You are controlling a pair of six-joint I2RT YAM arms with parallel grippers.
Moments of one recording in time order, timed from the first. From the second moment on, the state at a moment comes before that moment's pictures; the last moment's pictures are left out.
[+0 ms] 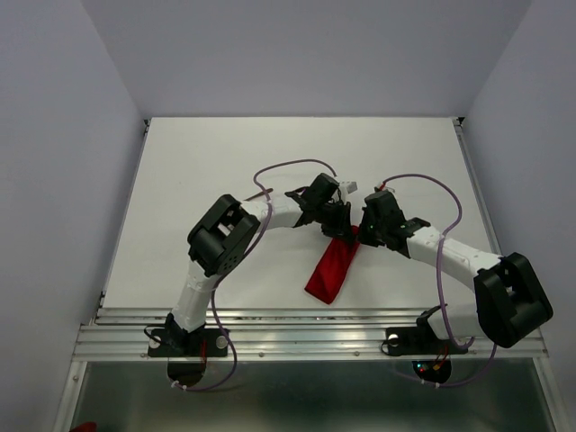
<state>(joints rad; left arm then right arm) -0.82 2.12 1.42 -0.11 0.54 -0.58 0.49 1.33 0.70 -0.25 0.12 0.67</state>
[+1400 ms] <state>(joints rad) -0.85 1.93 1.29 -0.19 0.38 -0.53 0.49 1.28 0.70 -0.28 0.14 0.69</state>
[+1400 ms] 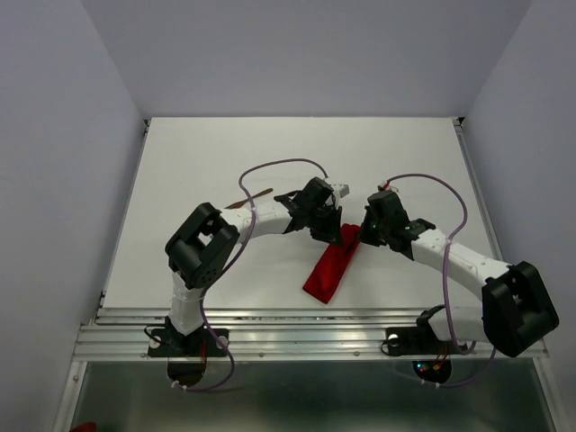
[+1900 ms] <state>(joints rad) -0.88 2.05 1.33 -0.19 0.40 -0.51 0.49 1.28 0.70 -0.29 0.14 0.70</state>
